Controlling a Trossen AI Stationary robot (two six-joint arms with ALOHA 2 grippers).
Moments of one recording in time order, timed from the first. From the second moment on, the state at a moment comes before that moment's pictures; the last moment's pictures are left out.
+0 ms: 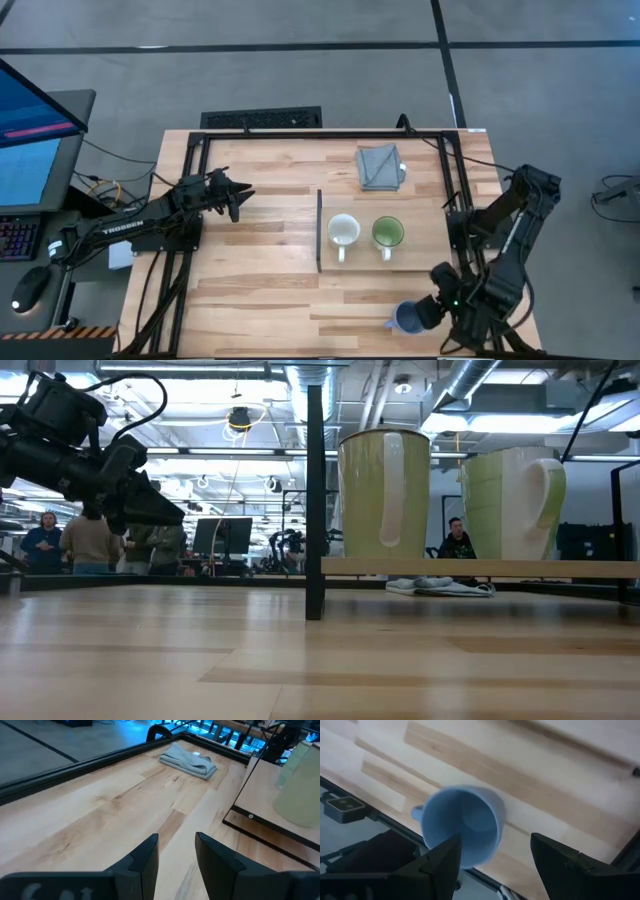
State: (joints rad) left arm 0.48 0.39 0.01 0.09 0.05 -0.22; right arm 1.05 1.49 1.25 -1.15 0.24 2.12
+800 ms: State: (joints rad) left arm 0.48 0.39 0.01 0.04 0.05 -0.23; right arm 1.06 1.65 1.25 -1.08 0.17 2.17
